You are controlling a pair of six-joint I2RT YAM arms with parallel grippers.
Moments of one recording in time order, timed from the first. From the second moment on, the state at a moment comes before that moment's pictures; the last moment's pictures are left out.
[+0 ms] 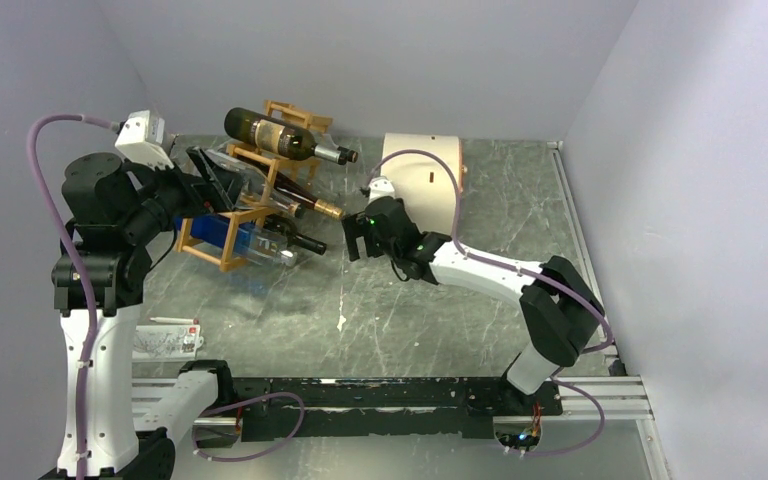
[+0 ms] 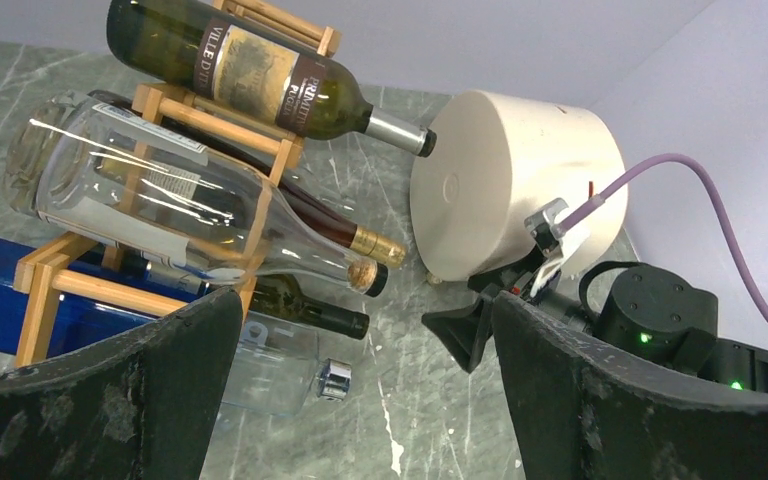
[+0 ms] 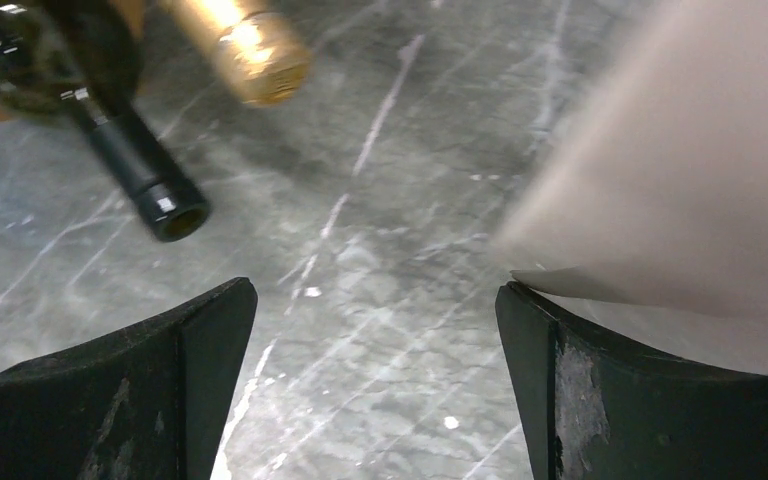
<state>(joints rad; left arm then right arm) 0.00 0.91 1.43 -0.74 0.33 -0.34 0.86 1.62 1.07 -0.03 0.26 0.29</state>
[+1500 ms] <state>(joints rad) 0.00 0.96 1.21 -0.99 -0.03 -0.54 0.67 1.62 1.14 0.08 0.00 0.34</state>
